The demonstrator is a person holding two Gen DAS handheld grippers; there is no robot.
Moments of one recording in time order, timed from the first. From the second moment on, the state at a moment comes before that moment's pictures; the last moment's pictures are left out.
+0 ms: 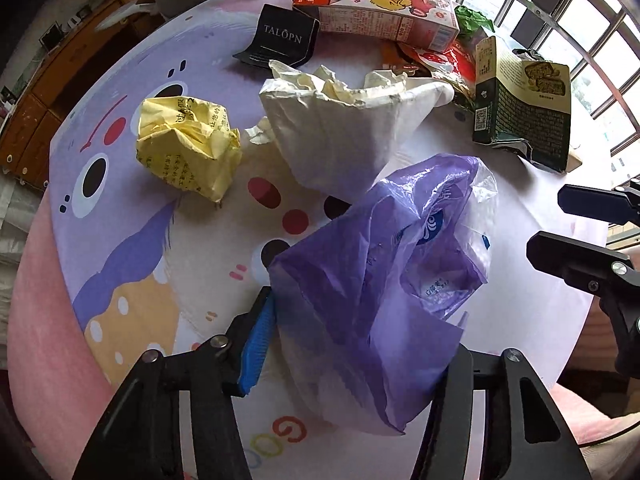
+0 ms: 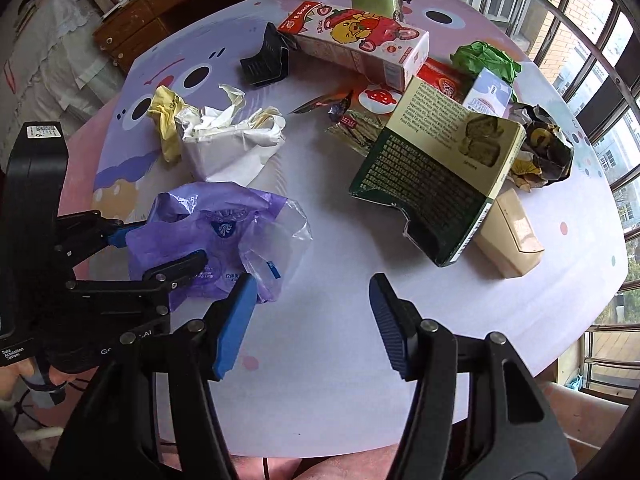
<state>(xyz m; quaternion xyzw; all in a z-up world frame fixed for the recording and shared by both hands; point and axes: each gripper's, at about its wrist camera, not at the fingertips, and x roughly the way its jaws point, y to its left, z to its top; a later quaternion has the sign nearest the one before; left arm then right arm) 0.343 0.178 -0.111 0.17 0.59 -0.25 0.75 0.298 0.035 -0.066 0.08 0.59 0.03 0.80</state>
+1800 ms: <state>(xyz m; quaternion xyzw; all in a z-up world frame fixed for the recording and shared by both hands) 0.341 0.313 -0.014 -0.01 0.58 -0.12 0.80 0.399 0.065 -0.092 0.33 0.60 0.07 0.72</state>
